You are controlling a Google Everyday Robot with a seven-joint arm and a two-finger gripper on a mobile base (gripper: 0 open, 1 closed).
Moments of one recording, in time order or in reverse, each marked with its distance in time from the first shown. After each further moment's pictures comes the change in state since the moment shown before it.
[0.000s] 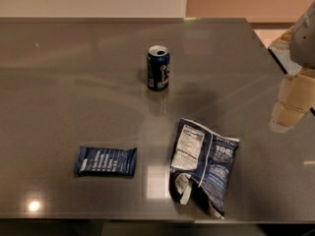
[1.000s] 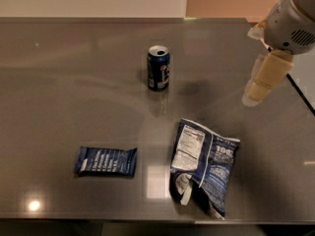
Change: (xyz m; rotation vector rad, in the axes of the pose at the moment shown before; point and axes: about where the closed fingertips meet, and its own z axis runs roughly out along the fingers) arm -0.033 -0.053 0.025 0.009 -0.118 0.009
